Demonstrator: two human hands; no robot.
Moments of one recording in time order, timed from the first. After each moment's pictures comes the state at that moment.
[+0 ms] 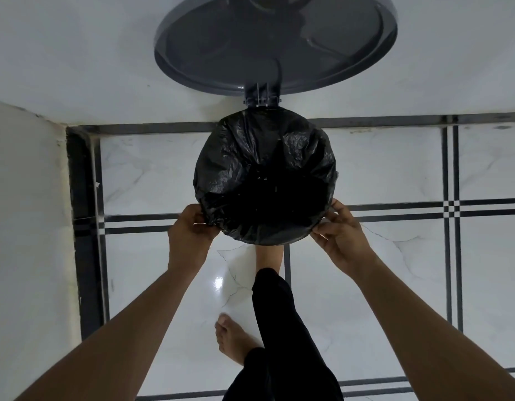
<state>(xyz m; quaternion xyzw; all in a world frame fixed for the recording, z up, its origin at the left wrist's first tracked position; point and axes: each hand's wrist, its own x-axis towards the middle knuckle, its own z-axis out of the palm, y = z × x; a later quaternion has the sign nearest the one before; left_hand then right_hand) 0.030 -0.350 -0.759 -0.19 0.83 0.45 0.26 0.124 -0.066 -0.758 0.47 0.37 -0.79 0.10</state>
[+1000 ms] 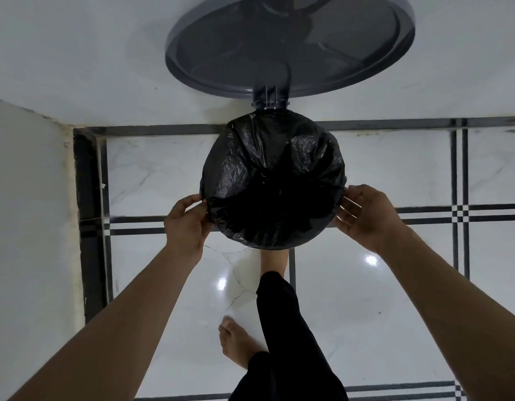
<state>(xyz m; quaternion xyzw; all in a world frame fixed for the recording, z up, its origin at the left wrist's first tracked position) -0.004 -0.350 -0.764 -0.42 0.58 0.66 0.25 0.070 -0.026 -0.734 0.60 0.33 -0.72 0.16</state>
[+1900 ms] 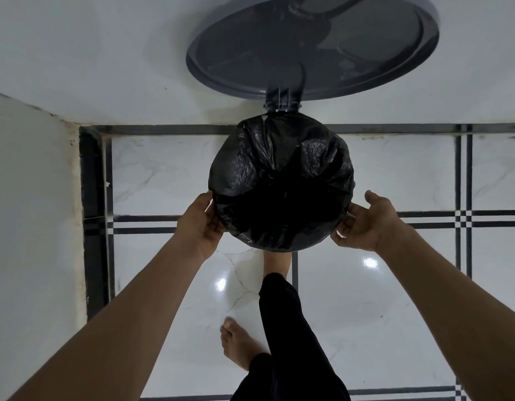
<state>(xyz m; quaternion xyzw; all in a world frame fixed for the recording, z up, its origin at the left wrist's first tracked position) -0.021 -0.336 -0.750 -0.50 0.47 0.66 0.31 0.058 -0.036 -0.738 0.67 0.22 -0.68 0.21</state>
